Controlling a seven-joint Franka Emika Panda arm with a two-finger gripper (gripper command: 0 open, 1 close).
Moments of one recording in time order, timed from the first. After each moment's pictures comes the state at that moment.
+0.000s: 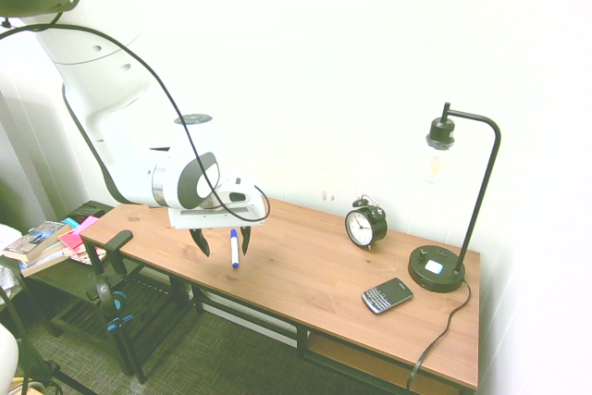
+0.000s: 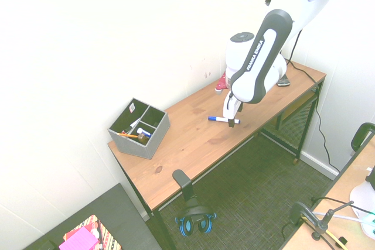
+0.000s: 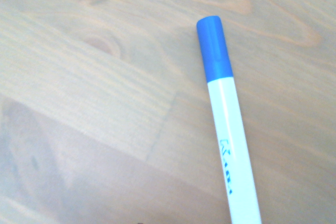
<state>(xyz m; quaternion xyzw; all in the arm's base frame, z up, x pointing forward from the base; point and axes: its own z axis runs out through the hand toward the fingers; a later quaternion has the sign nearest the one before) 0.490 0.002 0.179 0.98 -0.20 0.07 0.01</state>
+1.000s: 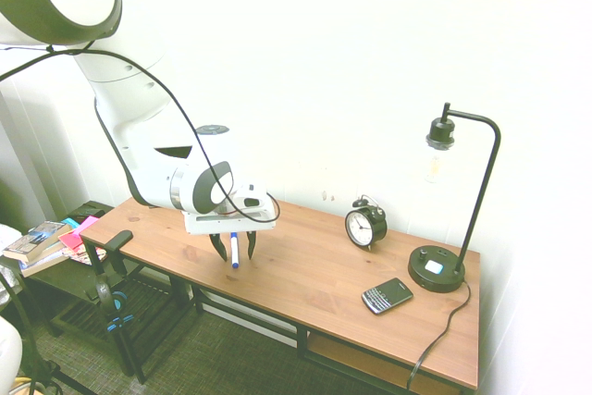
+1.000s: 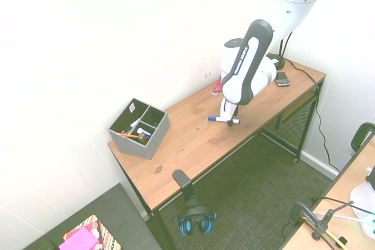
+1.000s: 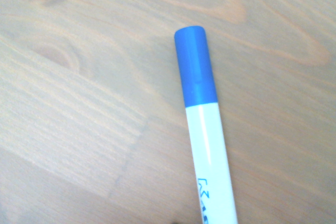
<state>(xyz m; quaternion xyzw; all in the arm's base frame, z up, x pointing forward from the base) 0.510 -0.009 0.156 0.98 -0.19 0.05 0.02</state>
